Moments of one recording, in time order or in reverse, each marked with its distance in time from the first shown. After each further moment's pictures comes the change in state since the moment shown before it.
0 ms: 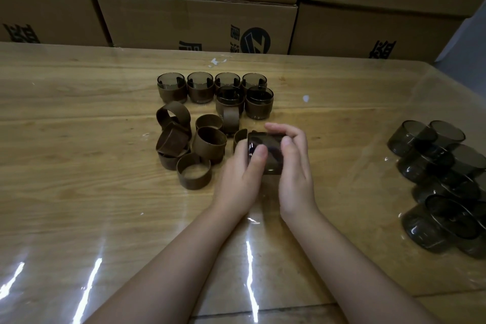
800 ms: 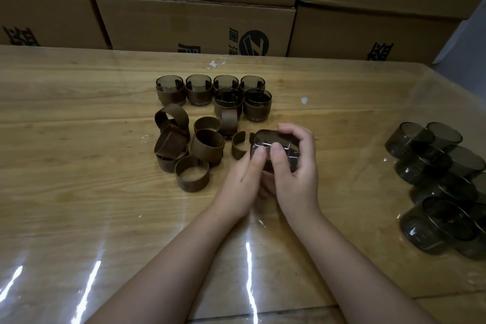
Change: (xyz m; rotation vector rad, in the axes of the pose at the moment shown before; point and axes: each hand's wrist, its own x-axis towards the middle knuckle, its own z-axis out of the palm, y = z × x) left_hand -0.002 0.008 0.001 -0.282 -0.179 -0.025; right_hand 0.003 0.004 -0.009 -0.239 0.104 -0.259
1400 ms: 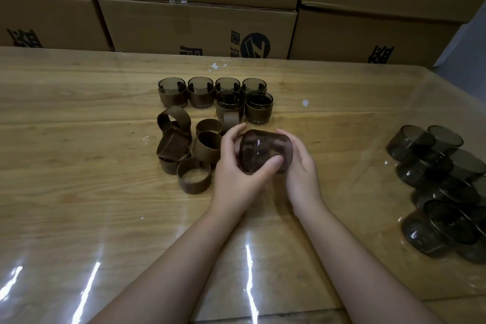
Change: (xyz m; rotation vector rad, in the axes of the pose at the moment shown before) left_hand -0.002 0.003 -0.005 0.015 0.315 0.160; right_hand 0.010 0.020 -0.004 0.211 -0.088 0.475
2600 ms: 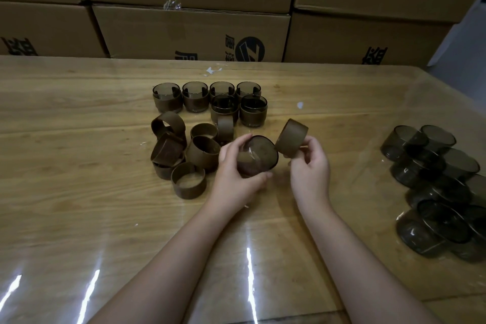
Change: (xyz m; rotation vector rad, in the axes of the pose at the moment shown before) left_hand 0.010 -0.004 0.000 0.125 -0.187 -0.156; right_hand 0.011 0.000 -0.015 -0.264 0.293 -0.074
